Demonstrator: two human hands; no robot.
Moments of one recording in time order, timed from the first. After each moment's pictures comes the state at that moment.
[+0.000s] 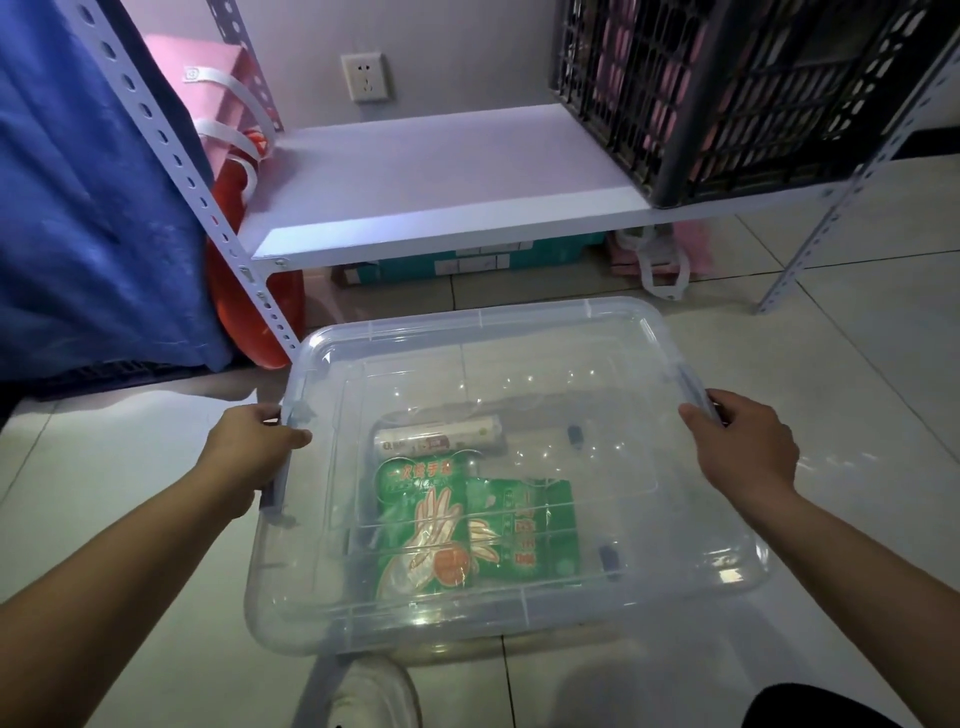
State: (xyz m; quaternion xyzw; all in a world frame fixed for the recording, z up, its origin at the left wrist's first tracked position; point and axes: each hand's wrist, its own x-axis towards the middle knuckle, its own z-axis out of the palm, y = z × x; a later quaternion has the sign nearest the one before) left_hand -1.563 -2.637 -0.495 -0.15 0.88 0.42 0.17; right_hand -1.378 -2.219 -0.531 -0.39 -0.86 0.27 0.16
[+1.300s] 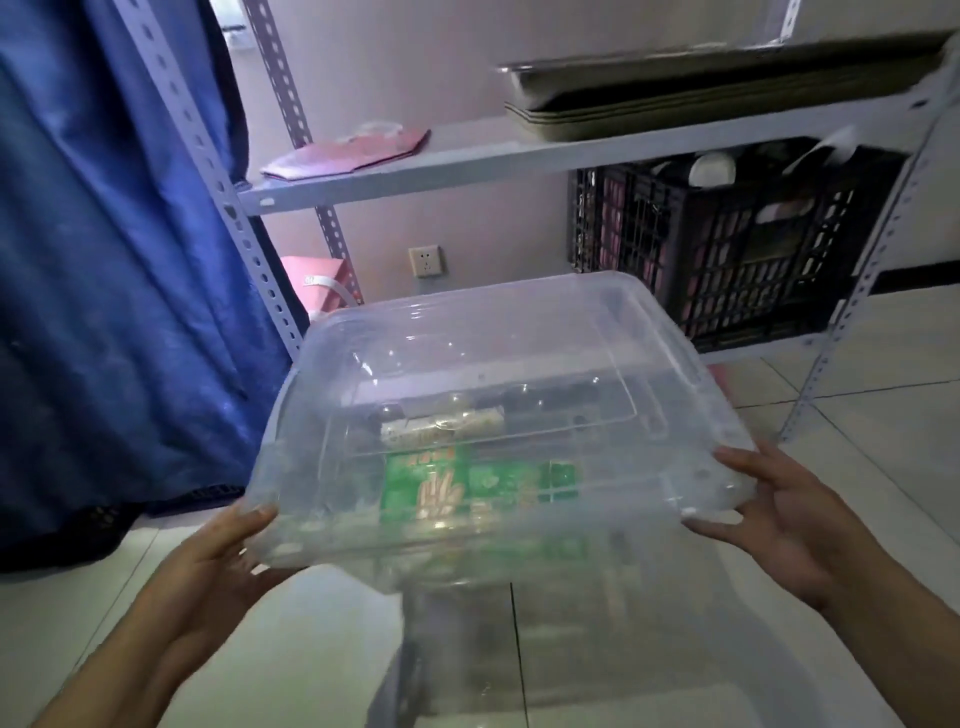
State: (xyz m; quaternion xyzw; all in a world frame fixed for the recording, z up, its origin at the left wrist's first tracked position) left_hand -1.484 -2.675 -0.347 -0.10 0.61 0.77 0.16; right_hand -1.359 -2.226 -0.360 -0.25 -0.49 0.83 0.09
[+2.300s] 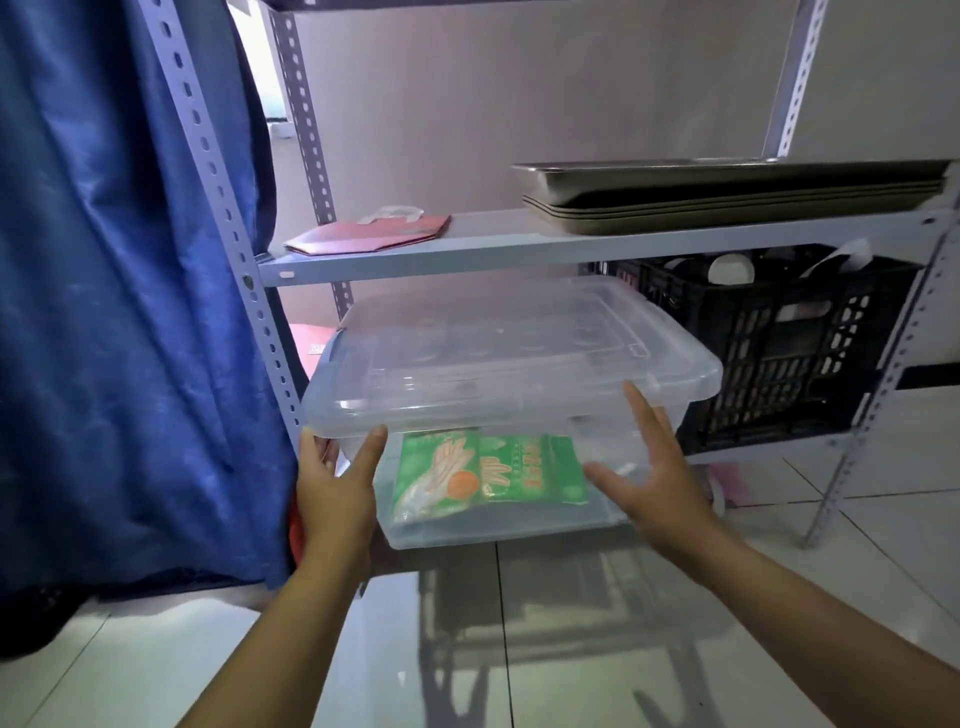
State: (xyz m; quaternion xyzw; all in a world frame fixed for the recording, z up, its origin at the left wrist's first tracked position) left_hand -1.598 -2.542 -0.334 0.00 0.67 0.73 -0.17; right_hand -1.501 -2.270 -0.335 -0.06 -0.83 0.50 0.24
